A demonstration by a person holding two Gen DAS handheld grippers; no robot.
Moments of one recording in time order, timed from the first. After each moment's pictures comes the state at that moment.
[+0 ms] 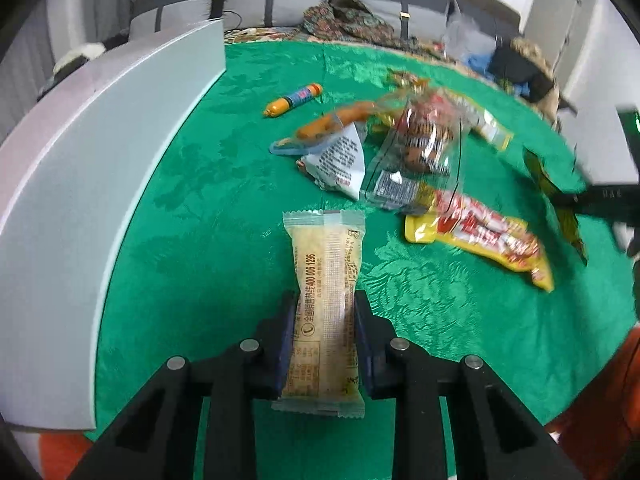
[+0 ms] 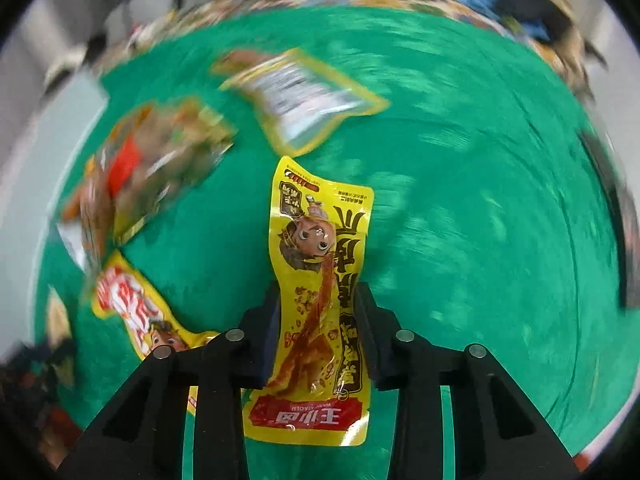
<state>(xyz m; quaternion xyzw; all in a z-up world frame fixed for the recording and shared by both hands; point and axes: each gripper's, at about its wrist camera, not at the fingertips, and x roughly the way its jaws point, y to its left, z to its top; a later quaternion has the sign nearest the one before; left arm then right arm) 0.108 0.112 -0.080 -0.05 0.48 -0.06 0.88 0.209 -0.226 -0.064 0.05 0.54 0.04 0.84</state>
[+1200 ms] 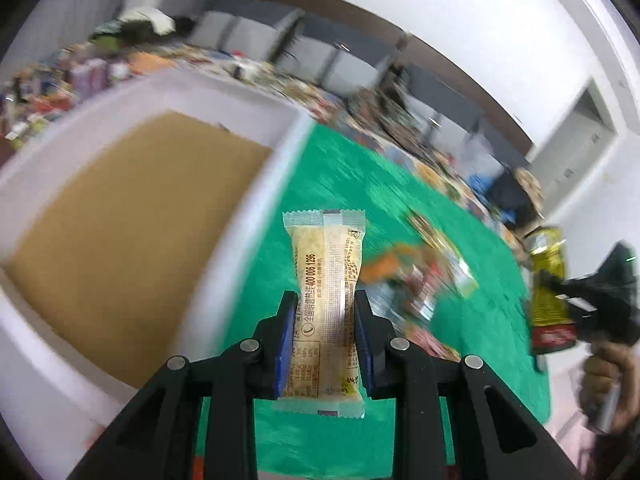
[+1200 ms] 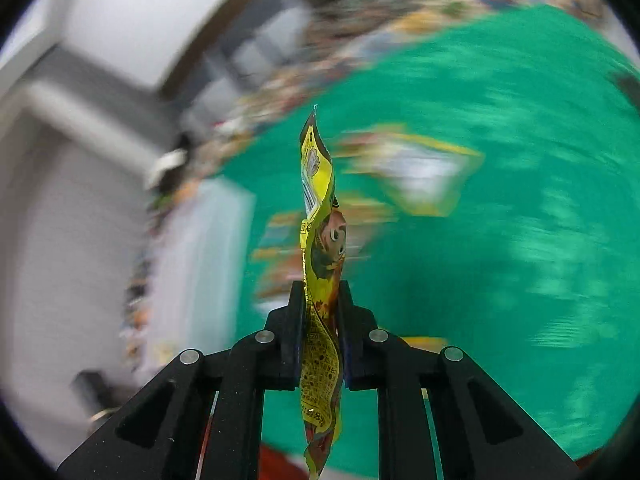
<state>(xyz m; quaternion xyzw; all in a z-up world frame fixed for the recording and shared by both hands) 0.089 0.258 0.041 -0.22 0.38 -0.02 0.90 0.205 -0.193 0.009 0.28 0.46 0.22 0.81</state>
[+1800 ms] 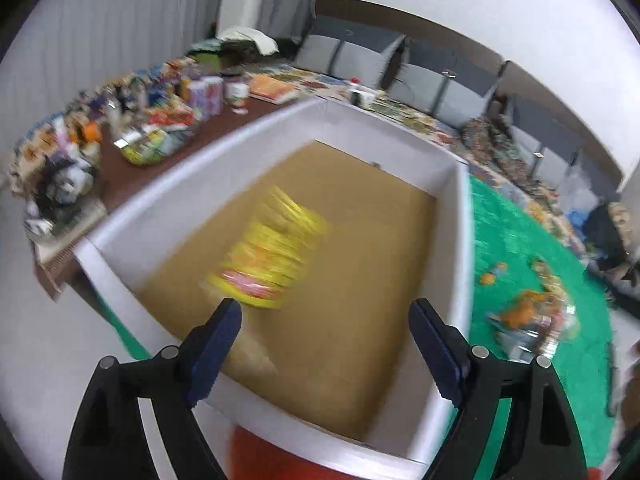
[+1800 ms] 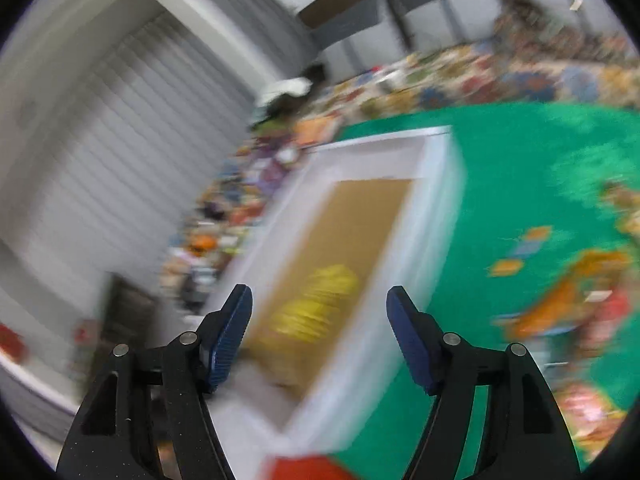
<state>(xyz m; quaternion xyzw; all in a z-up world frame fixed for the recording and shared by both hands) 0.064 0.351 0.025 -0.20 0.39 0.13 0.89 0.208 0.058 0.059 0.14 0.42 0.37 0.82</state>
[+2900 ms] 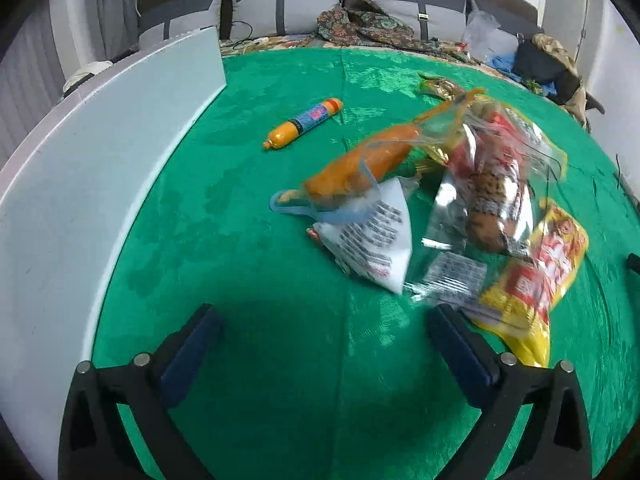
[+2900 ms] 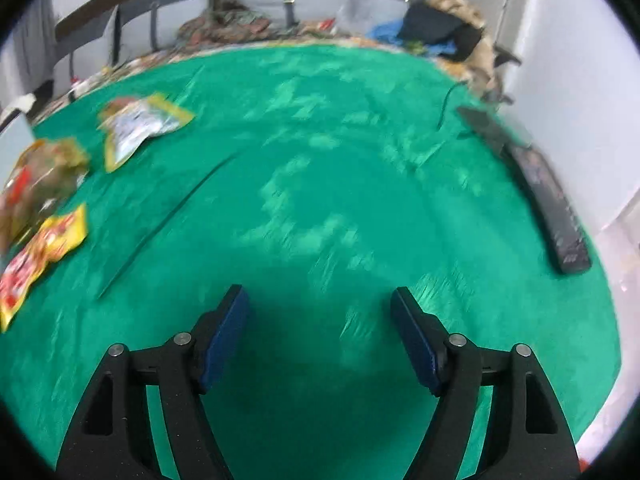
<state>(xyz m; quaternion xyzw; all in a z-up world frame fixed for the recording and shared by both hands) 0.192 0.098 -0.109 0.00 0.46 -0.01 0.89 0.169 -0.322 -0.085 0.01 0.44 -0.09 0.89</state>
